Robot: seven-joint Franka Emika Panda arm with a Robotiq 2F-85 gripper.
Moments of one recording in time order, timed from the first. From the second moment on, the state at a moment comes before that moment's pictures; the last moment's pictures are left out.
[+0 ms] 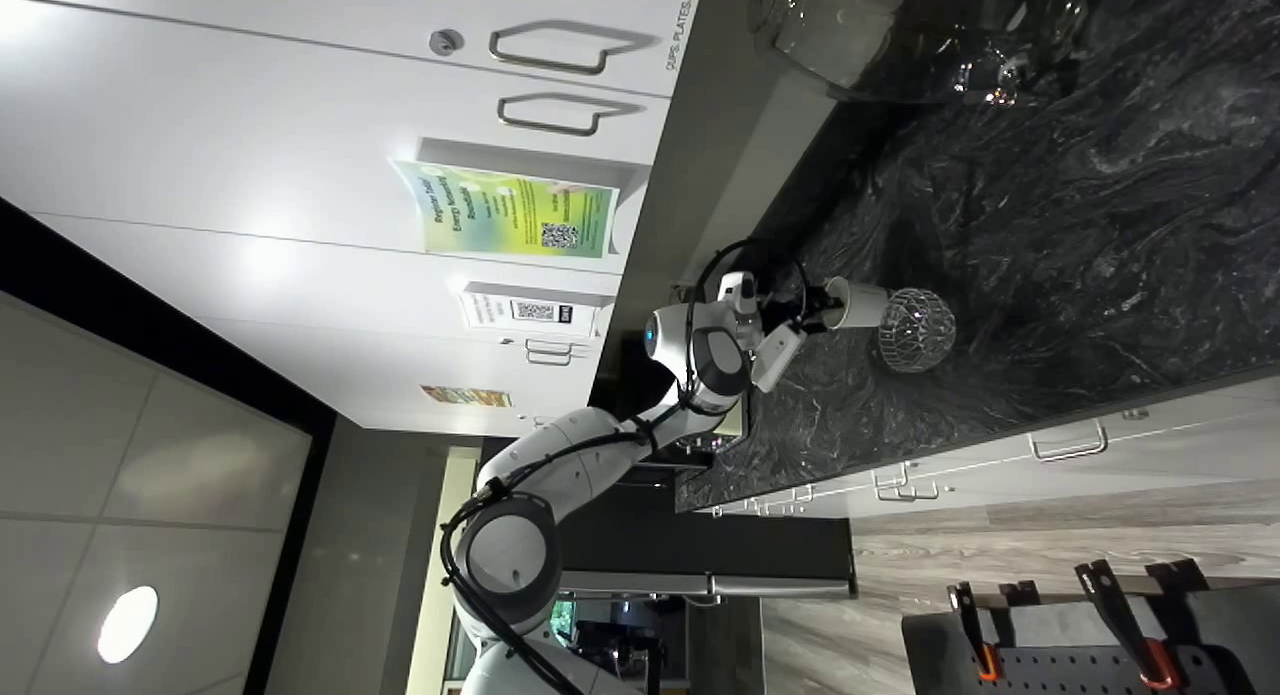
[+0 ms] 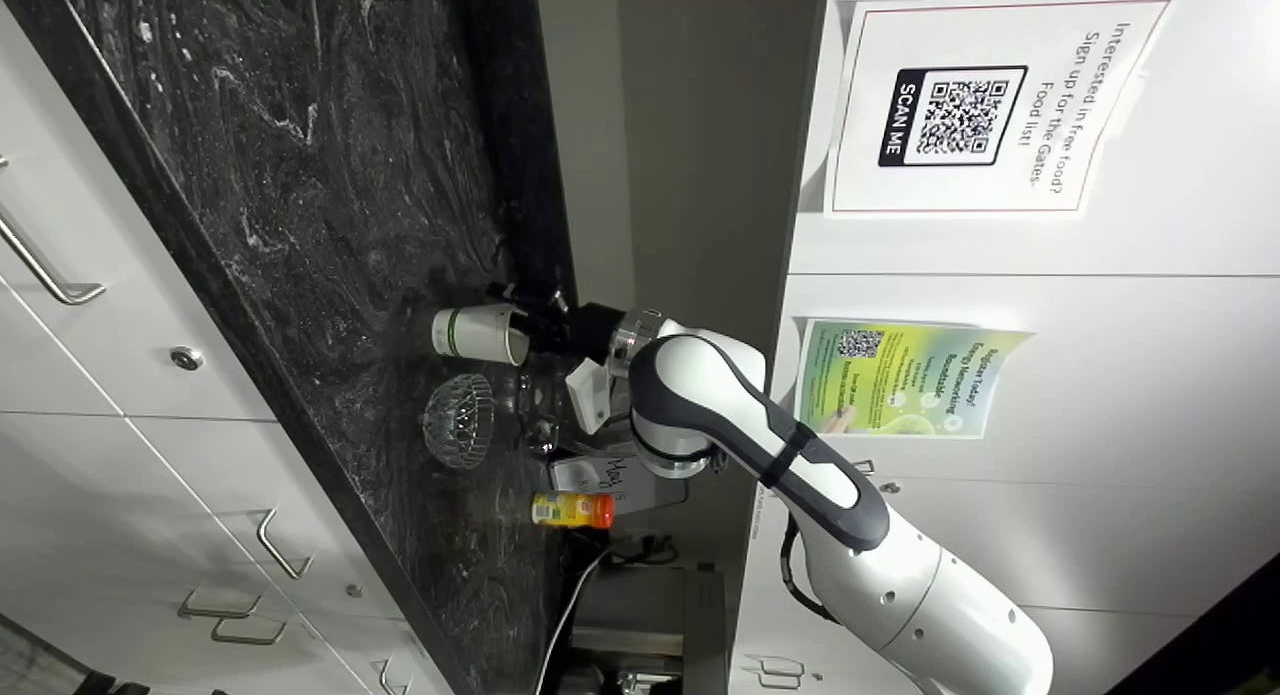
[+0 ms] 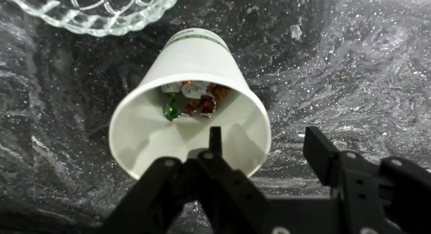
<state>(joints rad) 0.09 0.44 0.04 -2.07 0.08 2.82 -0.15</state>
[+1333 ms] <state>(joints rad) -0.03 0.37 0.21 -2.11 0.23 2.81 -0.17</state>
